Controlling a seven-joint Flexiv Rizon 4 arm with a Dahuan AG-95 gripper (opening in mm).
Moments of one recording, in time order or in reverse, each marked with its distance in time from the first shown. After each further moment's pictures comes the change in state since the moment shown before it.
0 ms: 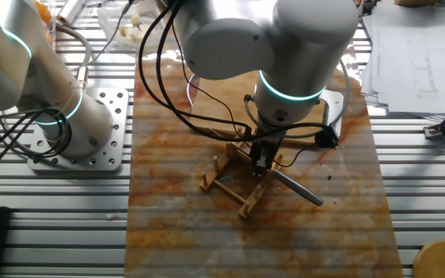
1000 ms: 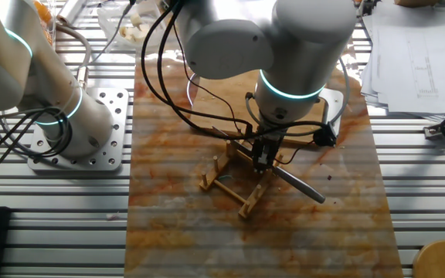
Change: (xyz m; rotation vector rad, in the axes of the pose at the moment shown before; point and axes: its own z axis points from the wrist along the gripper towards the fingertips) arm -0.004 0.010 0.004 -0.012 -0.014 0.017
